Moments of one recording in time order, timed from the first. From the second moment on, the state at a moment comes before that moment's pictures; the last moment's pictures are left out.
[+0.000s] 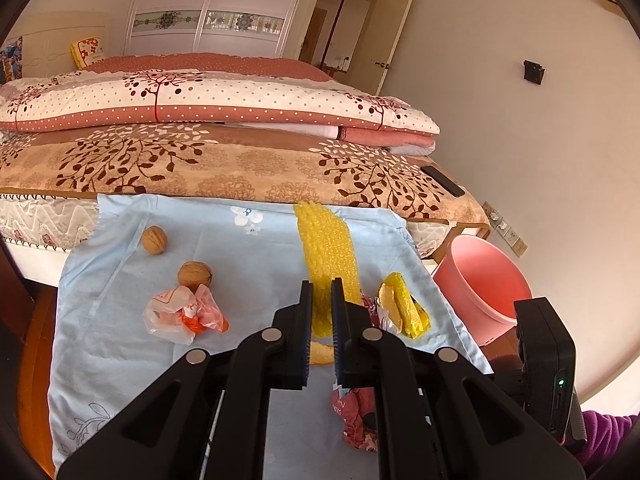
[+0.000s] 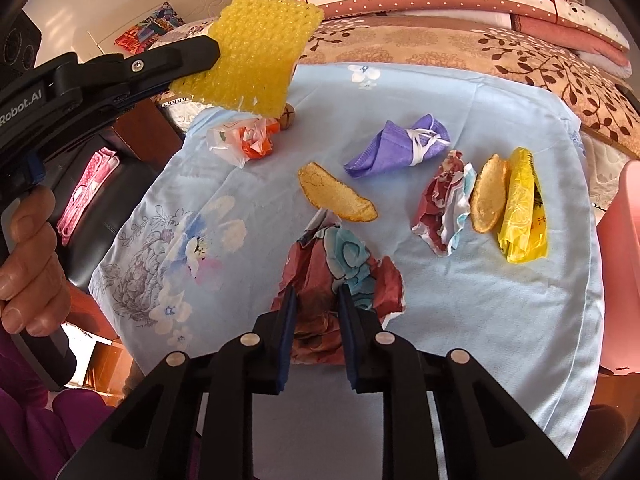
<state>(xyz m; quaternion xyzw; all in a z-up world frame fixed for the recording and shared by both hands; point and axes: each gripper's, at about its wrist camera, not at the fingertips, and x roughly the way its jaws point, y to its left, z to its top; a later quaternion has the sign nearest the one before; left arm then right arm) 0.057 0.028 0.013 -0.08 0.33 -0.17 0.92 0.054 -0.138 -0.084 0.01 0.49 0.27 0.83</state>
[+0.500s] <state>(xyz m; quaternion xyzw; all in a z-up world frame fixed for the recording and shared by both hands) 0.080 -0.030 0.021 -0.07 0.33 -0.21 0.92 0.055 -0.234 -0.037 0.08 0.41 0.19 0.89</state>
